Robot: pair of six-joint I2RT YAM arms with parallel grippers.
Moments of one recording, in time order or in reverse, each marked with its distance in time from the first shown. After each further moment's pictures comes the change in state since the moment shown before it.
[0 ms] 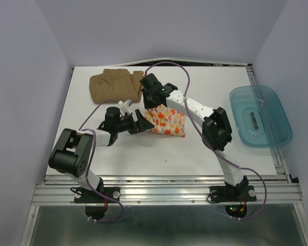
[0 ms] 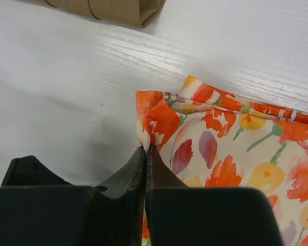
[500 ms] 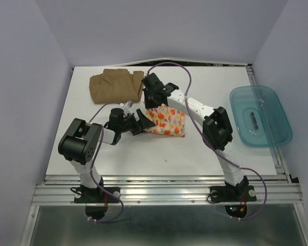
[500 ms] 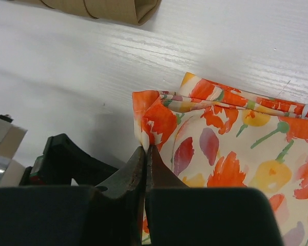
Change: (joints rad) left arm -0.018 0.138 0.008 0.177 -0.075 -0.117; right arm -0.013 0.000 -0.016 0.003 -0.036 0.049
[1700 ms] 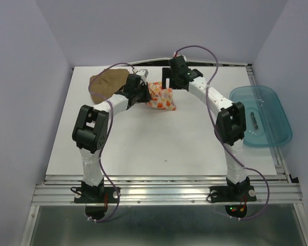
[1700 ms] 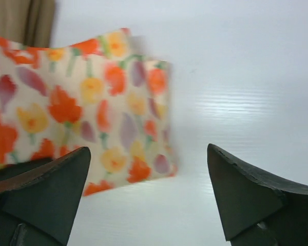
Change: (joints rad) left arm -0.076 0.240 0.758 -0.682 -0.431 0.465; right arm -0.204 -0.031 0.034 0.028 0.143 -0.105
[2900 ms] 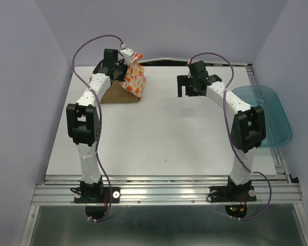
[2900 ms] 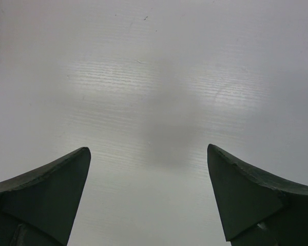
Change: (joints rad) left arm 0.206 0.113 0.558 -0.491 -0.055 0.689; right arm -0.168 -0.269 -0.398 0.074 -0.171 -0.168
